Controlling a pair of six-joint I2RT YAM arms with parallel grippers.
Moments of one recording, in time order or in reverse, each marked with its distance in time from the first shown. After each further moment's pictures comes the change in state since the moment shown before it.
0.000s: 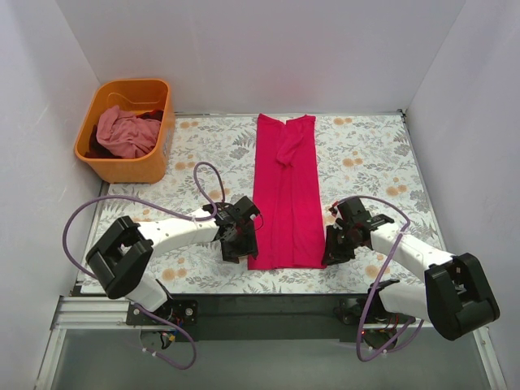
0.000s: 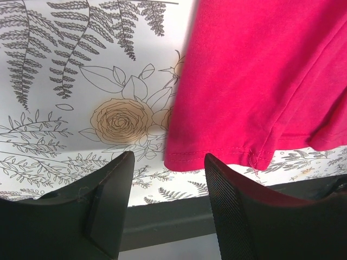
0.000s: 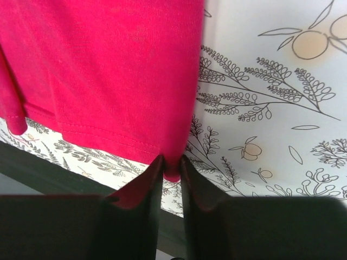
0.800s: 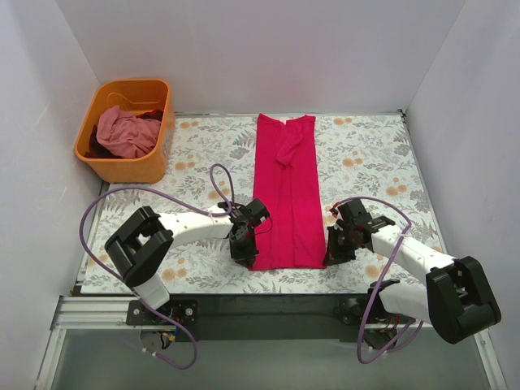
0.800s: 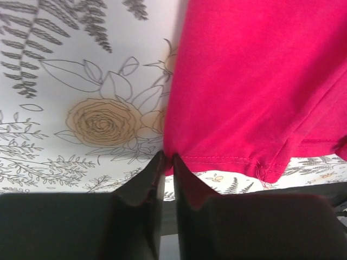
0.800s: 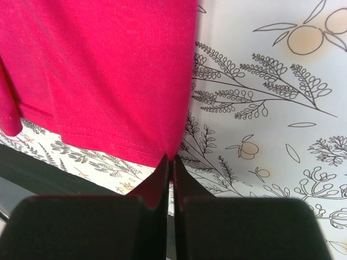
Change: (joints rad) left arm -0.031 0.141 0.074 -0.063 0.046 0.003; right arm 0.000 -0.026 -0.024 0.010 0.009 0.007
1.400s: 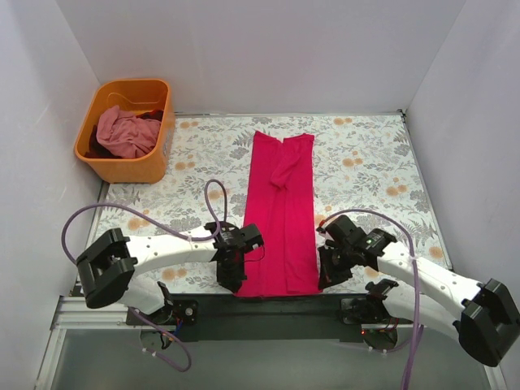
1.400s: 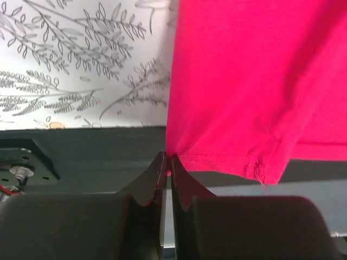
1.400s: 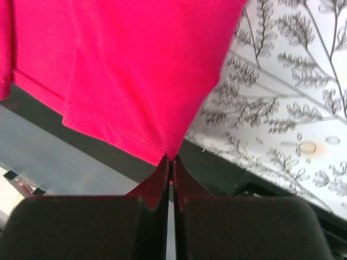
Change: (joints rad) left arm -0.179 -0.215 -0.116 -0.191 -0.010 -0.117; right arm 0.309 -0.185 -0.002 -0.195 -0.045 0.120
